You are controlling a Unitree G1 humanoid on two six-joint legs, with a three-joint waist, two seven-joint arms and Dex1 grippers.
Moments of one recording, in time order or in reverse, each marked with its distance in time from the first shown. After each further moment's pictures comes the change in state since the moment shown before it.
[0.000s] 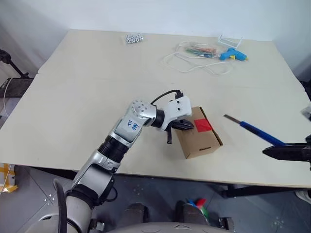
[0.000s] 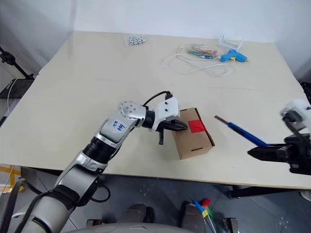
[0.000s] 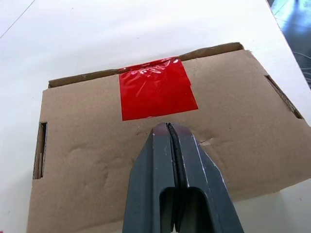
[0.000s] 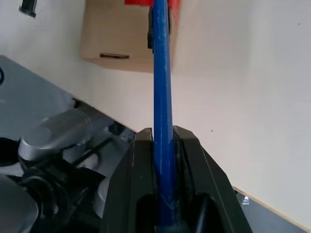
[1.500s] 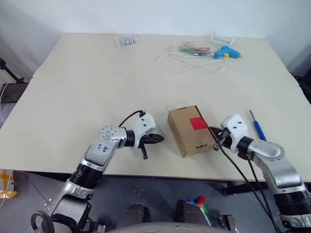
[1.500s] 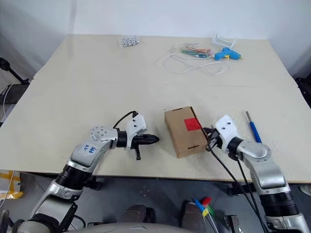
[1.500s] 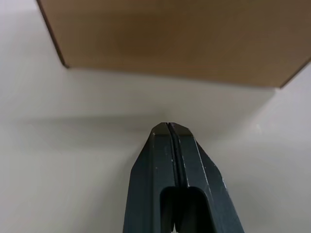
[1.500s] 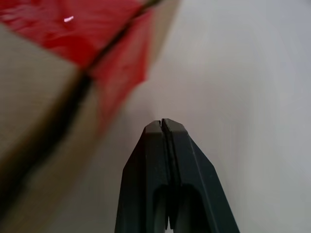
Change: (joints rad) left arm 0.343 0.169 0.096 -0.255 -0.105 0.145 0.121; right arm -0.352 0.802 0.960 0.094 -1.522 -1.149 0.533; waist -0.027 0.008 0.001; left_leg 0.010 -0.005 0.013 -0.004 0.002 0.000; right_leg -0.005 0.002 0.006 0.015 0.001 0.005
